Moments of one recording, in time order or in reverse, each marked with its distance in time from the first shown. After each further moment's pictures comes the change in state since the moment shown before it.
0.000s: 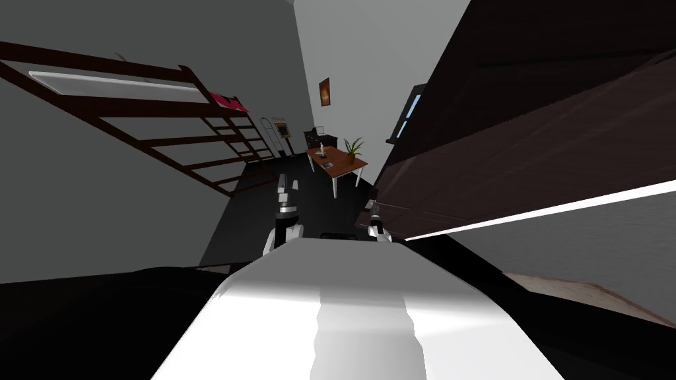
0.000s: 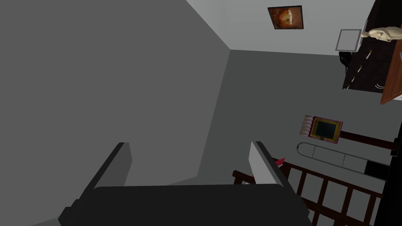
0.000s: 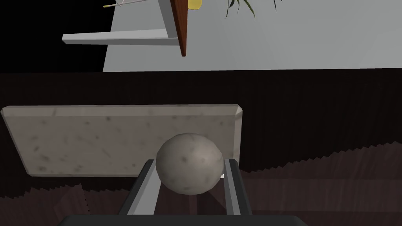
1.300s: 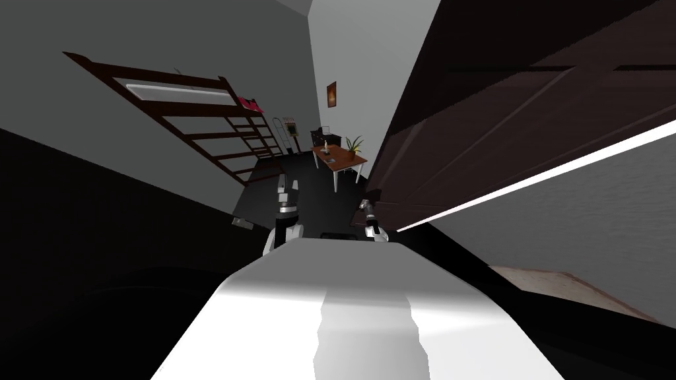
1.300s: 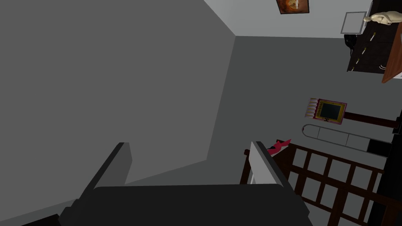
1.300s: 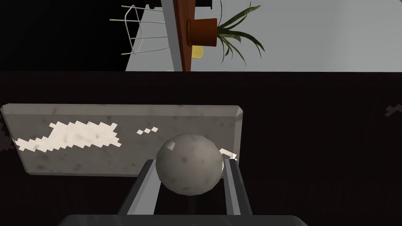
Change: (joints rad) arm 0.009 0.017 0.112 -0.017 0.071 -0.002 -0.043
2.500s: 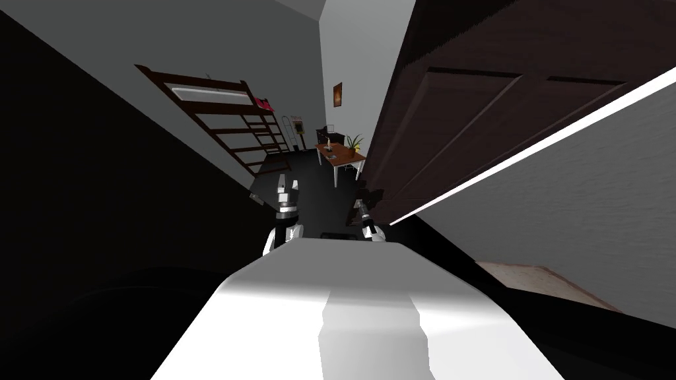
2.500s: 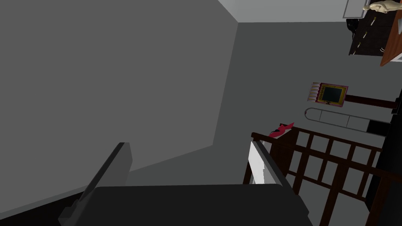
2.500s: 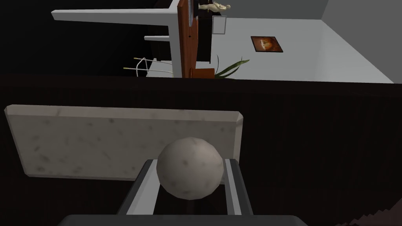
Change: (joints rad) arm -0.007 0.010 0.115 0.003 0.078 -0.022 -0.049
